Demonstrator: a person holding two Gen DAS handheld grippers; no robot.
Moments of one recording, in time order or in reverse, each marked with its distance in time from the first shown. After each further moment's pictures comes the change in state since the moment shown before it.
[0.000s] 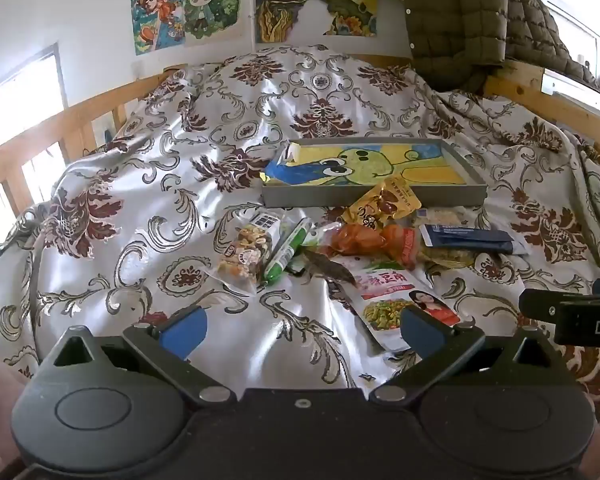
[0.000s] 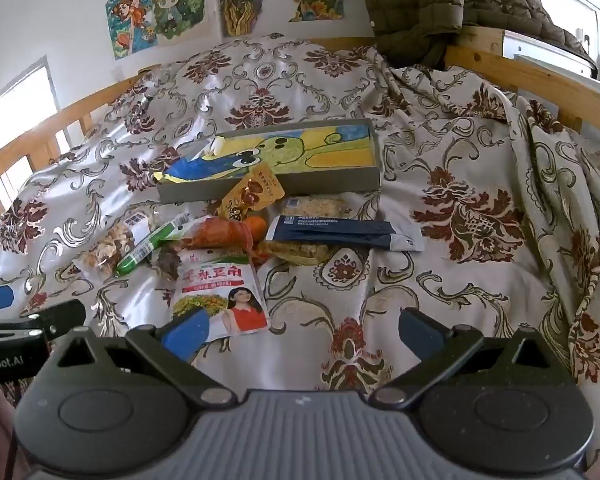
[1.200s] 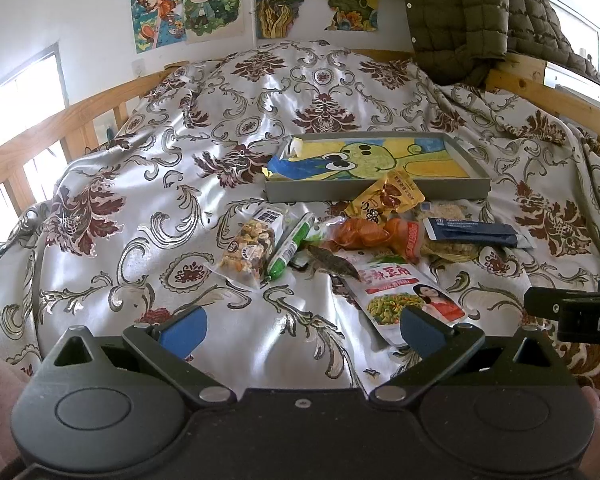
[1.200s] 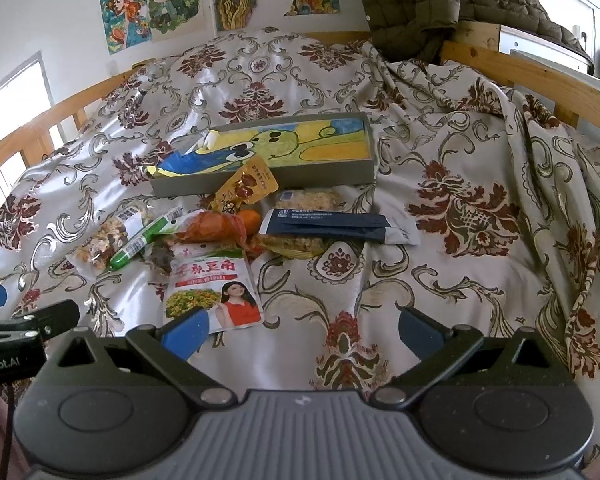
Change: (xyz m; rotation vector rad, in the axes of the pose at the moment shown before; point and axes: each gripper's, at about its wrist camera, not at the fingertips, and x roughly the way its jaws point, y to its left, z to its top) left arm 0.001 -0.001 0.001 0.004 0.010 0.007; right arm 0.003 -0.001 0.000 -0.003 0.012 -0.005
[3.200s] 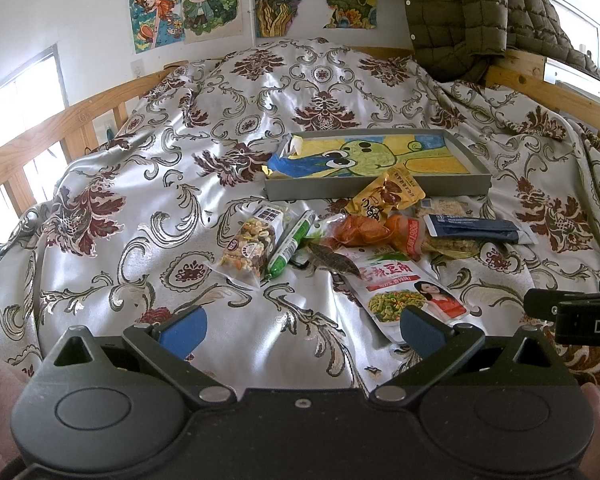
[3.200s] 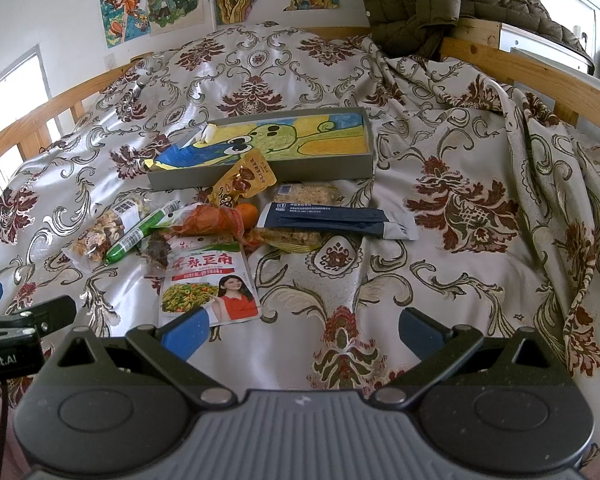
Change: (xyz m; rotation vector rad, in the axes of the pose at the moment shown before) left arm 0.001 -0.002 0.000 0.008 0.005 0.006; right arm 0.001 0.000 -0.001 -0.007 0.012 -0.006
